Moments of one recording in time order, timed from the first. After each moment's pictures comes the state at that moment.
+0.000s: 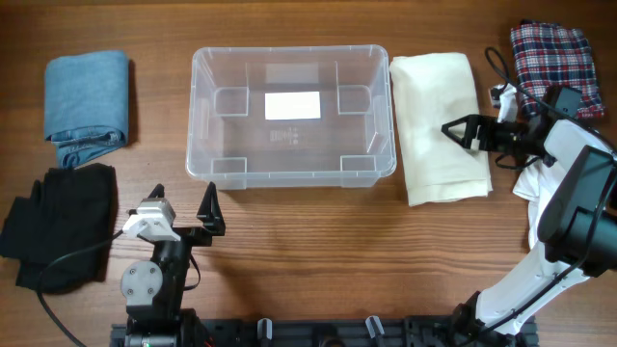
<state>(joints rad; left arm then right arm) 0.02 0.01 0.03 -0.10 0.10 -0.27 -0.42 2.01 1.19 -0.51 -0.81 -0.37</state>
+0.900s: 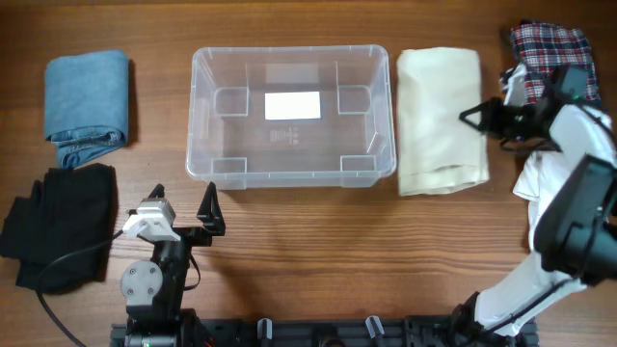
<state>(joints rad) 0.02 0.01 0.03 -0.10 0.10 -0.27 -0.38 1.93 1.34 -0.67 -0.67 -0.12</state>
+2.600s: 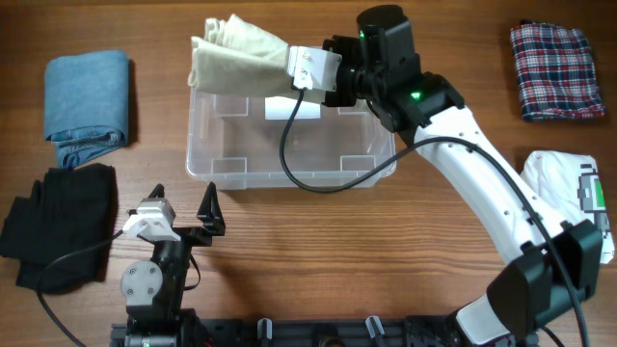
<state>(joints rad) 0.02 0.01 0.03 -0.10 0.10 -0.27 0.47 1.72 1.51 -0.37 -0.32 -1.06</state>
